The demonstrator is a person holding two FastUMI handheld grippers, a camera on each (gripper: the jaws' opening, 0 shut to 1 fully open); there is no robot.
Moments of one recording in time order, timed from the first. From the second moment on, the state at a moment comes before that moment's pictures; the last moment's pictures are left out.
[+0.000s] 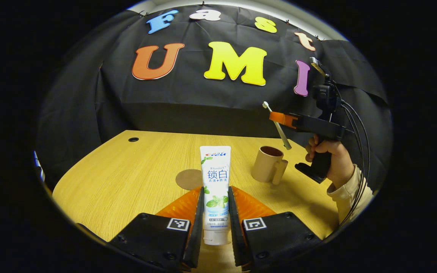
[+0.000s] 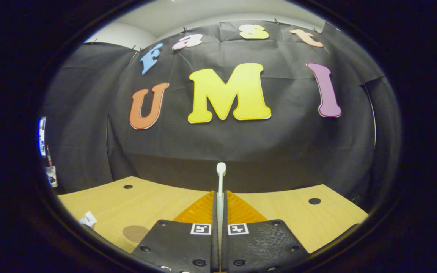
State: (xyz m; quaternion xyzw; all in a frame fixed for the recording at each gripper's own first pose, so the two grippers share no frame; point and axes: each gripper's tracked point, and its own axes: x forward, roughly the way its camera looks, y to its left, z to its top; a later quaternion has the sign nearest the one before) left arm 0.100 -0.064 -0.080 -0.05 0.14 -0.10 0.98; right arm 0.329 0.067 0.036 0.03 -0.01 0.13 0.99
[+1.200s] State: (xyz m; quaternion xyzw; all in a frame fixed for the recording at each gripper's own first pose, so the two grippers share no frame) left arm 0.096 -0.070 -0.092 -0.04 0.16 -0.10 0.98; right arm 0.328 0.062 0.005 0.06 0.05 0.15 0.99
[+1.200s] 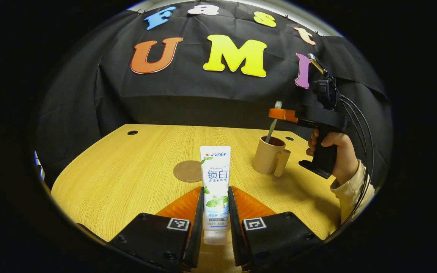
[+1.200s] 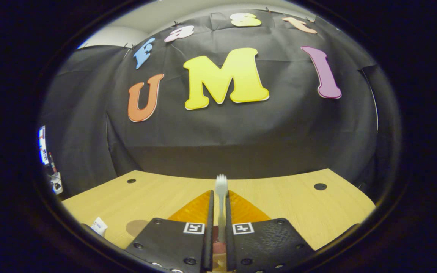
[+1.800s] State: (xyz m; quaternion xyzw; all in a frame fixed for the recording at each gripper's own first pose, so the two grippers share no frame) left arm 0.146 -0.129 -0.053 -0.05 0.09 -0.10 0.99; right arm 0.283 -0.009 0.014 0.01 -0.03 0.12 0.99
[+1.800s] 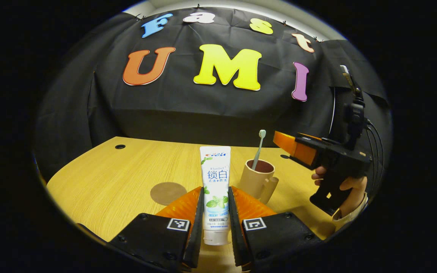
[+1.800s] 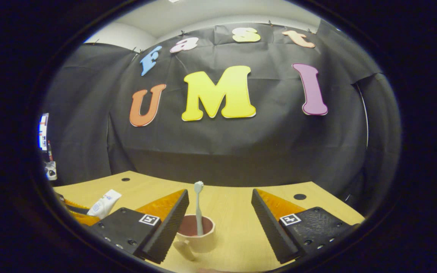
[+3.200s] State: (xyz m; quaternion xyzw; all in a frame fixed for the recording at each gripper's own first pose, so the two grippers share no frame) left arm 0.254 -0.226 0.019 -0.03 0.01 -0.12 0.99; right arm 0.297 -0.083 -0.024 0.14 0.06 0.06 0.99
